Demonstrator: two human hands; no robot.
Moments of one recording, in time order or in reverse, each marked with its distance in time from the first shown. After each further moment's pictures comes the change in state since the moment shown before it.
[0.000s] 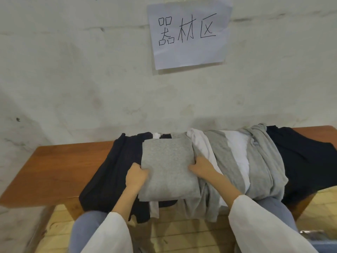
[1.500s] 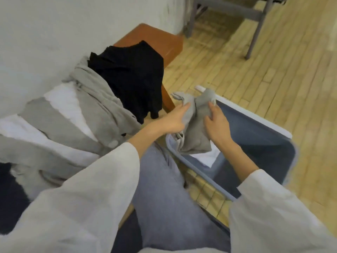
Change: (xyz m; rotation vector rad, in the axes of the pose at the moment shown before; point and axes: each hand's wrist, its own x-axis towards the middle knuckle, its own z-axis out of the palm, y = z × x) left_hand -0.311 0.229 0.369 0.720 -1.184 1.030; right_hand -0.272 0.380 -0.099 0.373 0.857 0.525
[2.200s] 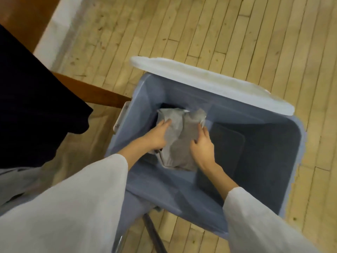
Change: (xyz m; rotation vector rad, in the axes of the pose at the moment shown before) left_hand 0.259 -0.069 0.165 0.157 -0.380 -0.134; right_hand 0.073 0.257 0.088 0.045 -0.080 0.514
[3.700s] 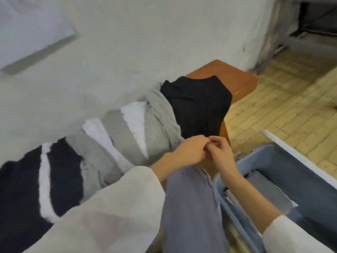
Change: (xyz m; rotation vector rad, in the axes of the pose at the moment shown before) left_hand -0.337 -0.087 -0.077 -0.081 0.772 -0.035; right_hand -0.219 -0.291 0.043 0.561 -0.458 -0.406
